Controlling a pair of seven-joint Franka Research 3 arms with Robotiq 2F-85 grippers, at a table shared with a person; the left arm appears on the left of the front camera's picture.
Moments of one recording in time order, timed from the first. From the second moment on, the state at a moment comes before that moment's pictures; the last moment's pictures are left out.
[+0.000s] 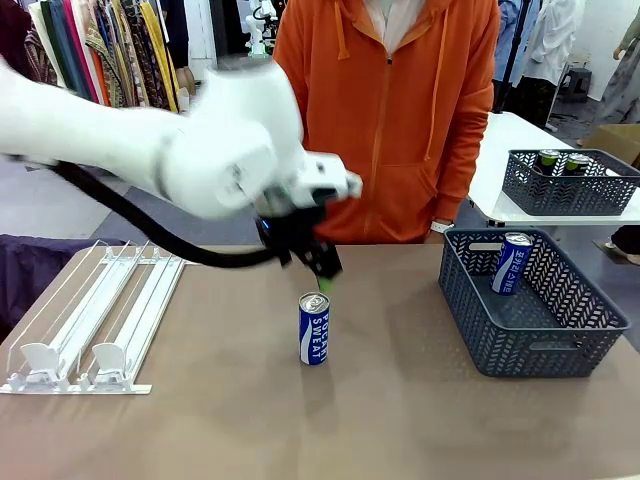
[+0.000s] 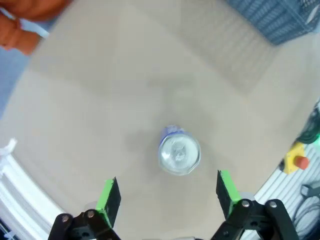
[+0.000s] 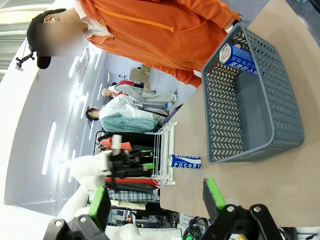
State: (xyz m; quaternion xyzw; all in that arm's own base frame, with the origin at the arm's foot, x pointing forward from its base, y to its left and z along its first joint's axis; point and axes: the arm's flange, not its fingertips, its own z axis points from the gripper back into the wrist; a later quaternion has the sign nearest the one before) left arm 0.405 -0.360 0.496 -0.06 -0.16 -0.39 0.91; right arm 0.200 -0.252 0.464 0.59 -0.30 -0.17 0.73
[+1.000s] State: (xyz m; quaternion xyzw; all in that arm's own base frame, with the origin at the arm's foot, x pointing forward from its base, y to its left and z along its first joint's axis) left arm 0.253 0.147 0.515 -0.39 -0.22 -0.05 0.89; right arm 0.200 -0.252 0.464 0.59 -0.30 -0.17 0.73
